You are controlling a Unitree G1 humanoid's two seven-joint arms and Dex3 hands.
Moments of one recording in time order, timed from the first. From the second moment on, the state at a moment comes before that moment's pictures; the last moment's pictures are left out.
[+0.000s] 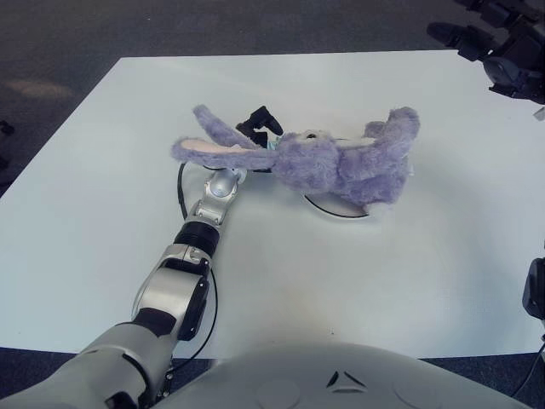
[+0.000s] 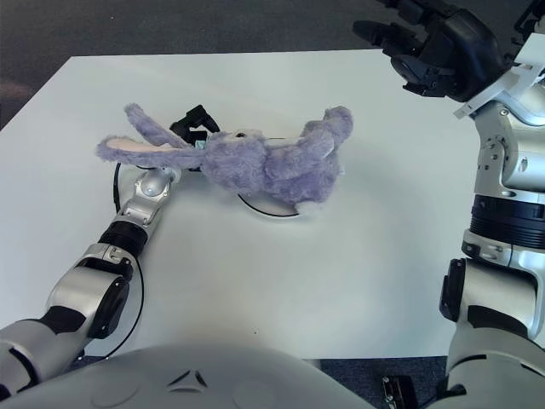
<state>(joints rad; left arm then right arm) -0.55 0.07 -0.10 0.79 0.17 -0.55 0.00 -0.63 -0.71 -0.26 0.08 0.38 0.11 0.70</state>
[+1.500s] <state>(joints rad) -0.58 0.06 -0.03 0.86 0.08 -0.52 -0.03 -0.37 -0.43 -0.42 0.27 0.24 0.01 0.08</state>
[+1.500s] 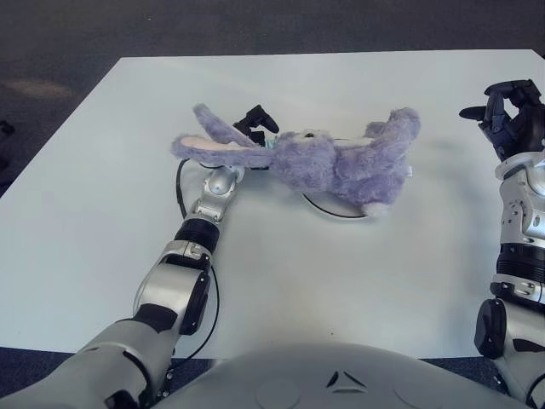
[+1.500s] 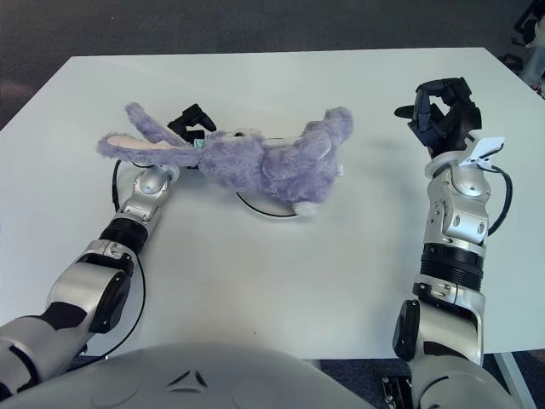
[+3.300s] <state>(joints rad) -0.67 0.03 0.31 0.96 -0.28 -0.39 -0.12 -0.38 -0.40 -0.36 0.53 0.24 -0.08 0.13</state>
